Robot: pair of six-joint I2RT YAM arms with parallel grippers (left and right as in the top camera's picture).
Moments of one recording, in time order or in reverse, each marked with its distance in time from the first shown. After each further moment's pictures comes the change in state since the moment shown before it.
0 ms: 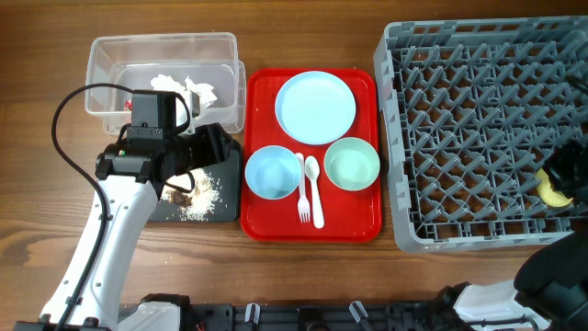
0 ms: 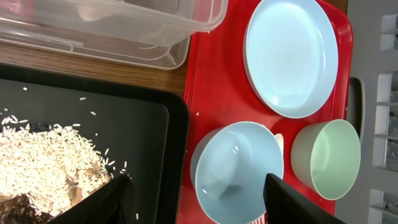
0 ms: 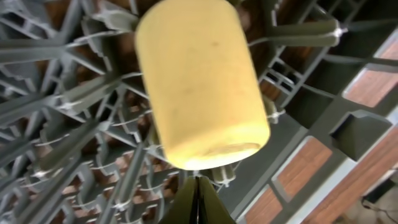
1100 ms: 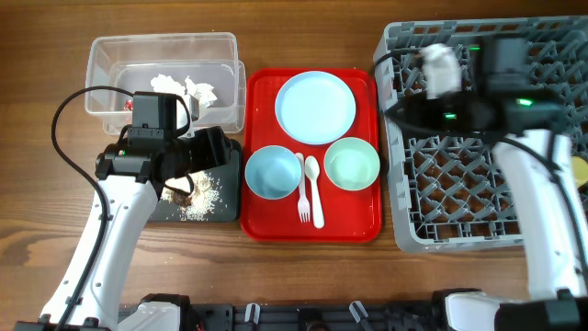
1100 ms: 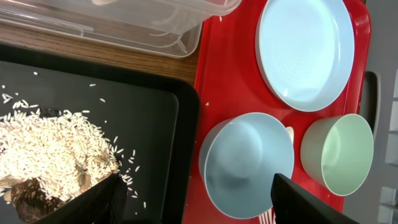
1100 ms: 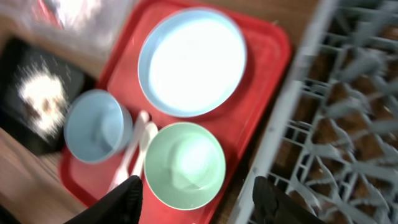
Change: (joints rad) left arm 0.000 0.000 0.000 -0.042 -0.022 0.000; right arm 0.776 -0.193 0.029 0.186 -0.505 -0.514
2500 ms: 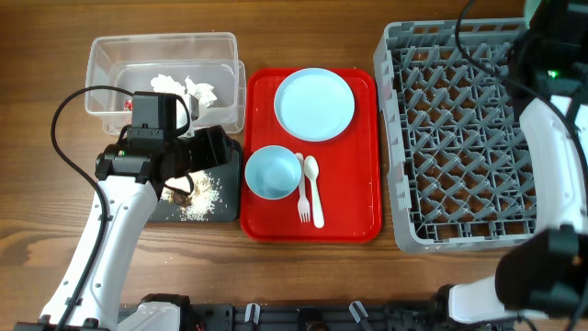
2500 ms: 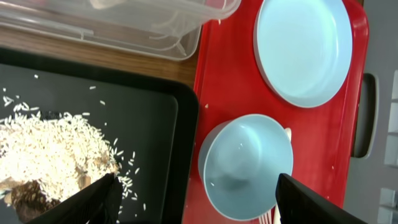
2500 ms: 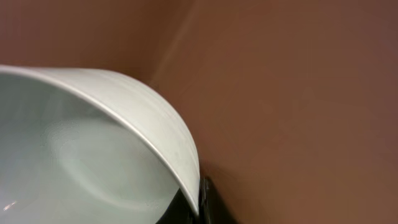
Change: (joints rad) left arm 0.000 -0.002 0.000 0.008 -0.002 0.000; right arm -0.262 0.219 0.064 0.928 1.242 -0.177
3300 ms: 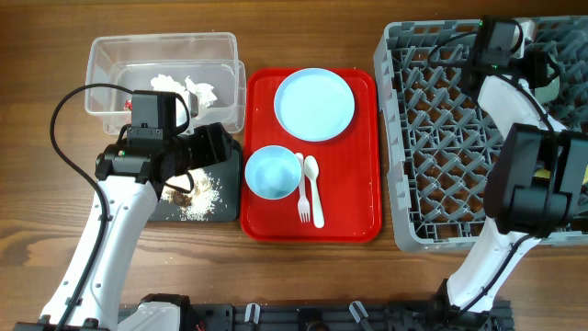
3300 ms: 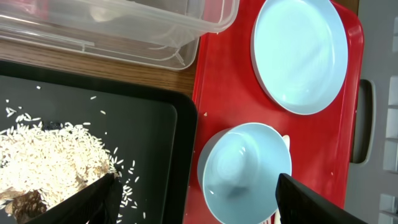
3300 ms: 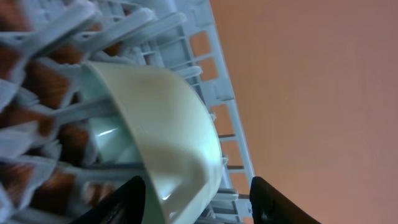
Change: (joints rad) left arm 0.000 0.000 0.000 0.026 -0.006 0.000; right arm 0.031 0.405 0.005 -0.085 0.205 -0.062
